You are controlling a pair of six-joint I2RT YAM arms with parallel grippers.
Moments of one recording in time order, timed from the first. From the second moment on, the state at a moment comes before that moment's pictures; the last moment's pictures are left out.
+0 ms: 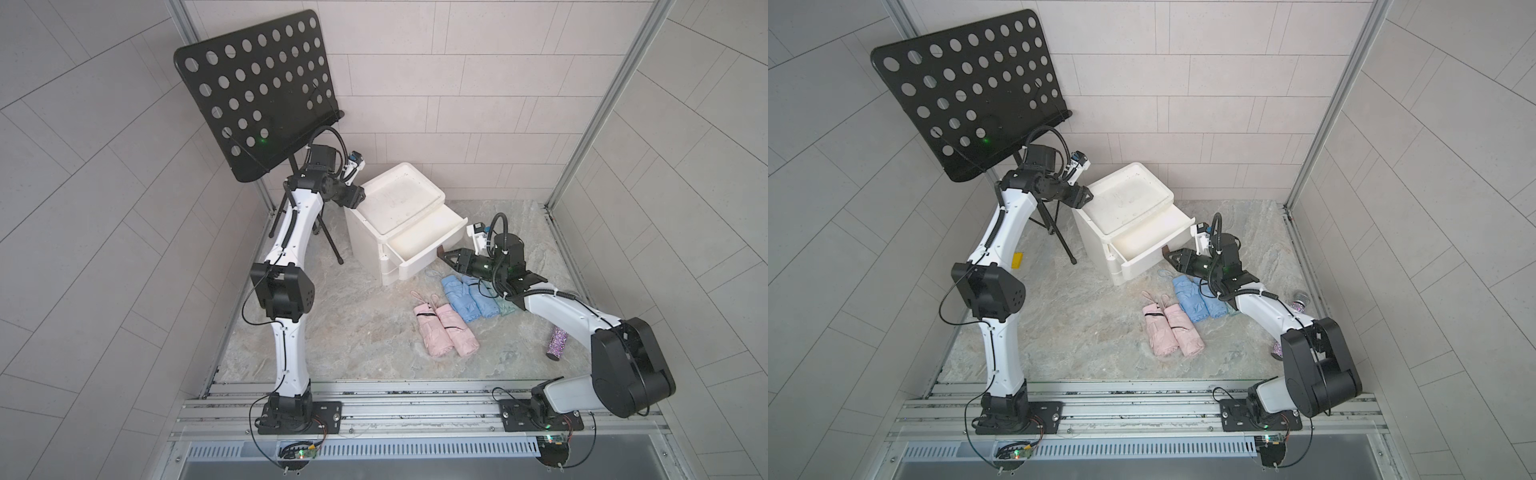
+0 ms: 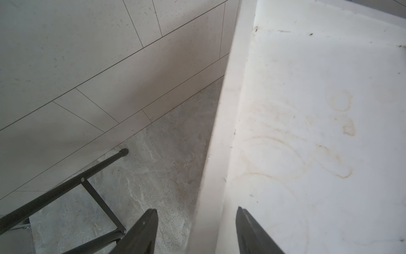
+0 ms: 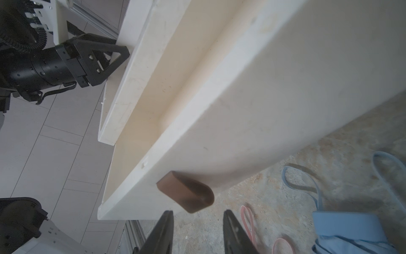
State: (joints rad) left arm -0.11 2.15 2.36 -0.99 0.32 0.37; right arm 0.27 1.40 0.82 0.19 -0.59 0.71
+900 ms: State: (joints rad) left arm -0.06 1.98 2.37 -0.98 0.34 0.22; right arm 0.27 1.15 0.96 -0.30 -0.46 0.43
